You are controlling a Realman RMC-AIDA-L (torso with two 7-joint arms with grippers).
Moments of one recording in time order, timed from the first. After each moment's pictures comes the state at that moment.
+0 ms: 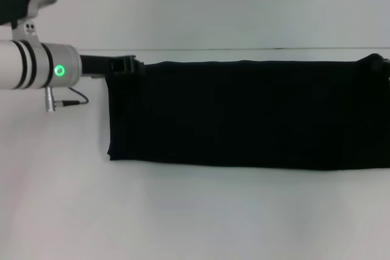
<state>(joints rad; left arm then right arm) -0.80 -2.05 0.79 0.63 2.23 0.95 -2.32 0.73 1.95 -0.34 -0.57 -2.33 -1.04 1.84</state>
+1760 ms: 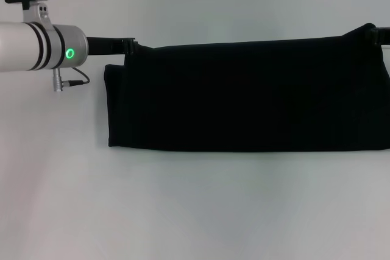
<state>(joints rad) -0.91 -2.02 0.80 0.47 2.22 0.72 -2.20 0.87 1.92 -0.50 -0.42 -2.33 -0.67 1.91</state>
